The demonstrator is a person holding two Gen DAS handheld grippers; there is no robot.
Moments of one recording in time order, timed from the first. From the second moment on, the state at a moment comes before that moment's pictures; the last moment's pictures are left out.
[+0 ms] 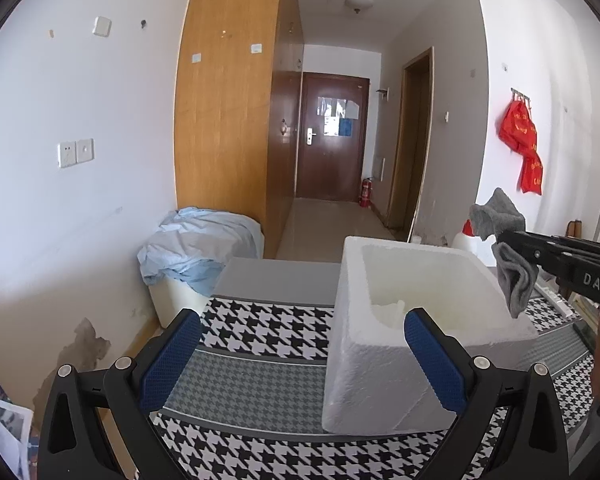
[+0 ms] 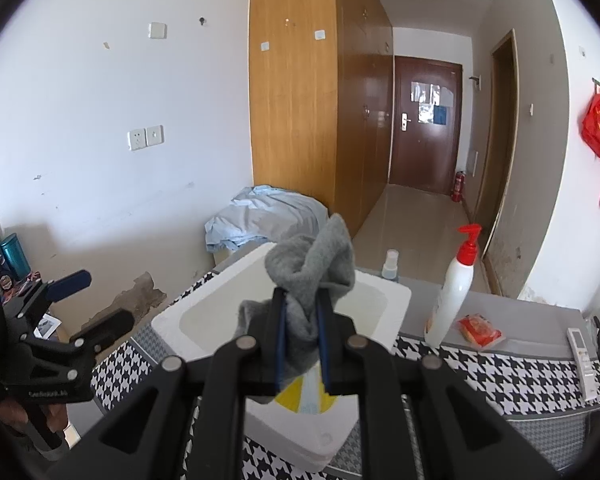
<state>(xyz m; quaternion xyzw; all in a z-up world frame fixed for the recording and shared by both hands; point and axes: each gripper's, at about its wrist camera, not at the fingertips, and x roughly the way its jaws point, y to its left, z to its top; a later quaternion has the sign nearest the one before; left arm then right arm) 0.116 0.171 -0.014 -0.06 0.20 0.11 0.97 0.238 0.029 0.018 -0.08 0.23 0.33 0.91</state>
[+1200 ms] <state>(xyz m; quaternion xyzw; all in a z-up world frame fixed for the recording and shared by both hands) 0.108 0.181 -0.029 -0.07 0.20 0.10 0.97 0.246 0.051 0.007 -0.09 0.24 0.34 0.91</state>
